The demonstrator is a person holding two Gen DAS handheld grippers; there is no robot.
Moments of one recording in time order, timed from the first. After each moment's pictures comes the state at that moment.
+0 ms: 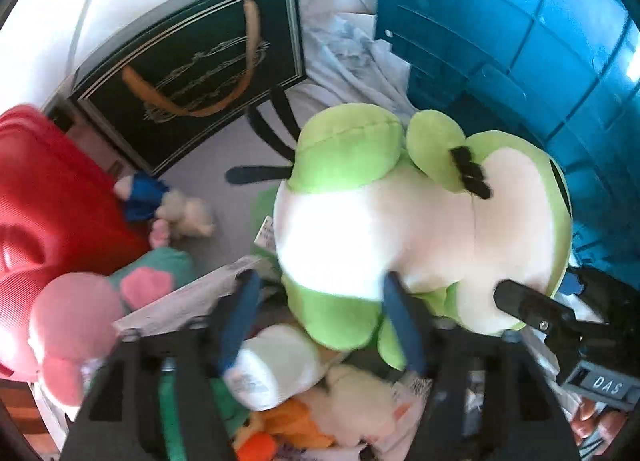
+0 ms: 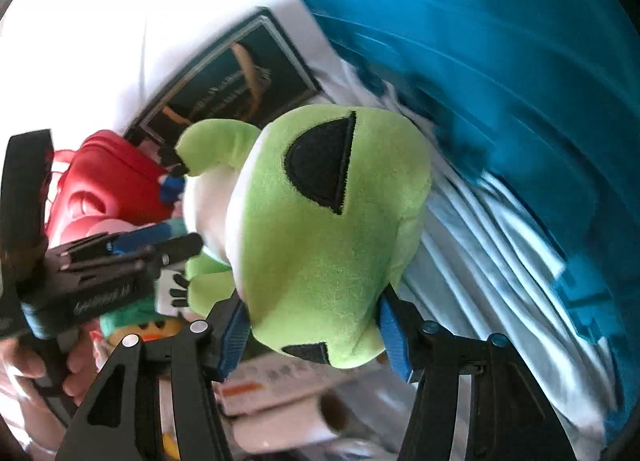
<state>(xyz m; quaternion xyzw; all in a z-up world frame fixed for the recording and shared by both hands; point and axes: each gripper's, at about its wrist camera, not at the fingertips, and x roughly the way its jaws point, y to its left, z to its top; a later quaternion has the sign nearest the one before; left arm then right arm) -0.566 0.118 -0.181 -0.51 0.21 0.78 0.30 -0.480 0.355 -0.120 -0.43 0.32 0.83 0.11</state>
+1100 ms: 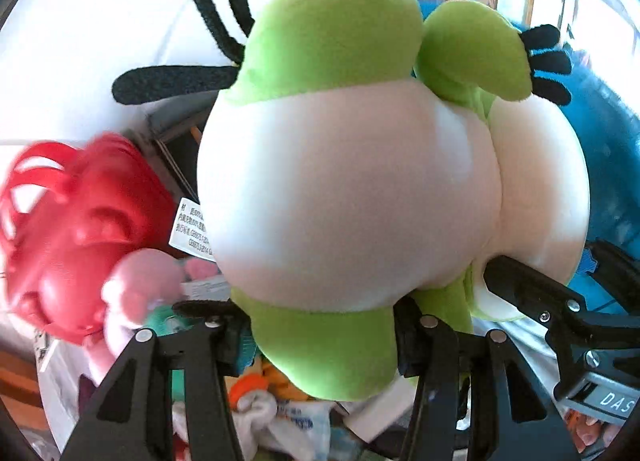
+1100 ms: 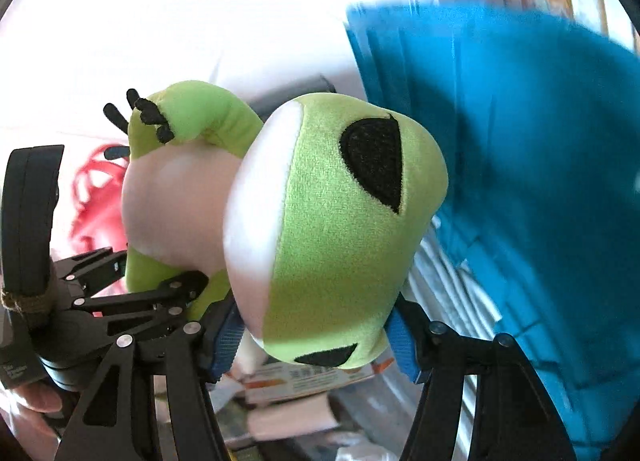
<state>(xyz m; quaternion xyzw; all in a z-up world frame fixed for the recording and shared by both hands) -0.513 0.096 -0.069 -0.42 0.17 0.85 0.27 -0.436 0.297 -0.004 -0.35 0.20 0.91 0.10</state>
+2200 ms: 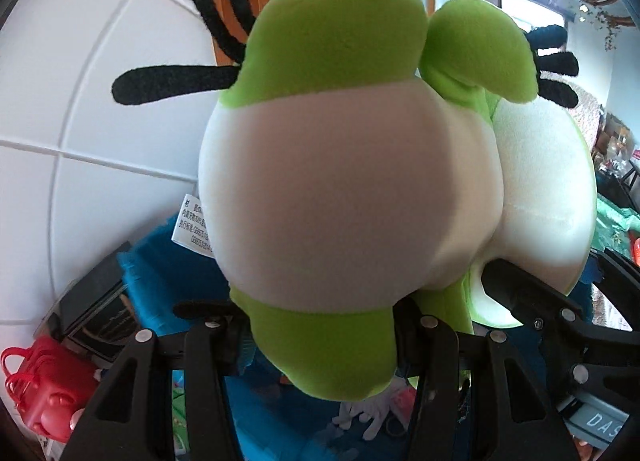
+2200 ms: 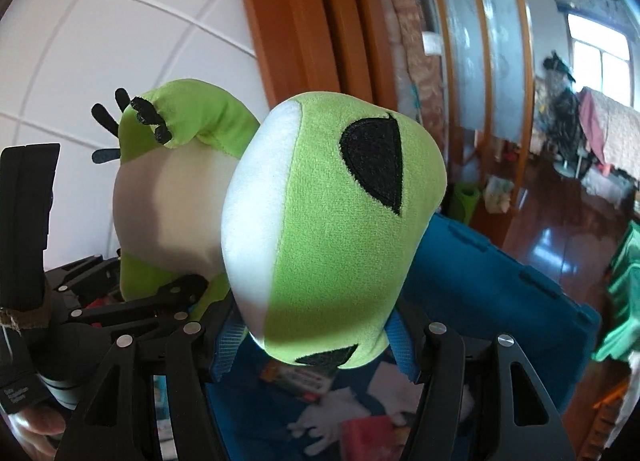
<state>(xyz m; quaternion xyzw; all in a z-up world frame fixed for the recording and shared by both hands) -0.487 0.461 0.093 -0.34 0.18 0.84 0.39 -0.322 0.553 0.182 -0.27 0.18 0.90 0.27</state>
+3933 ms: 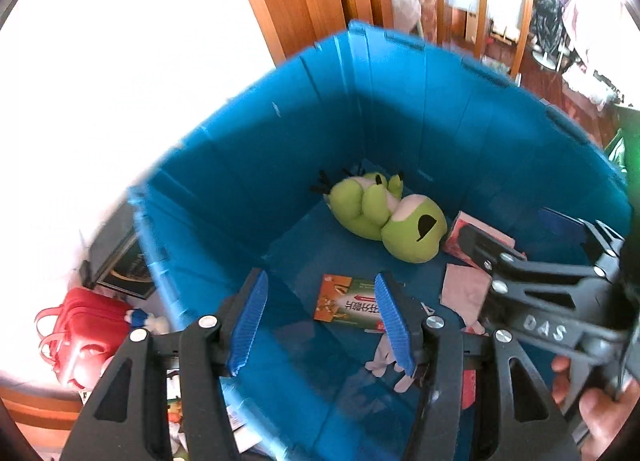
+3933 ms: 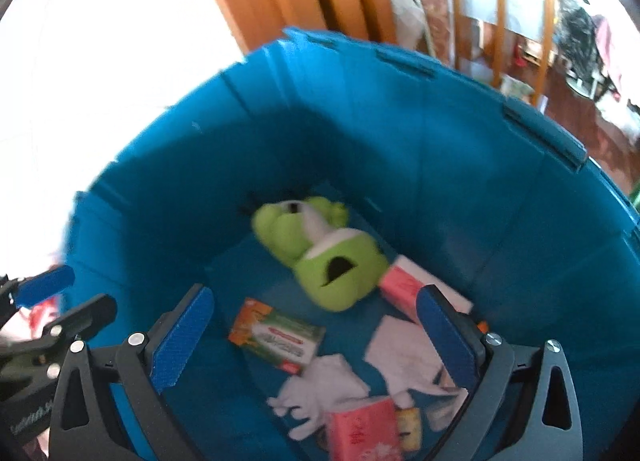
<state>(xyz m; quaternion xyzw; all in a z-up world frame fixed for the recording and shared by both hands) -0.428 0.423 0.041 -0.44 0.27 0.82 0.26 -0.382 0.633 0.072 -0.40 0.27 0.84 0.22</state>
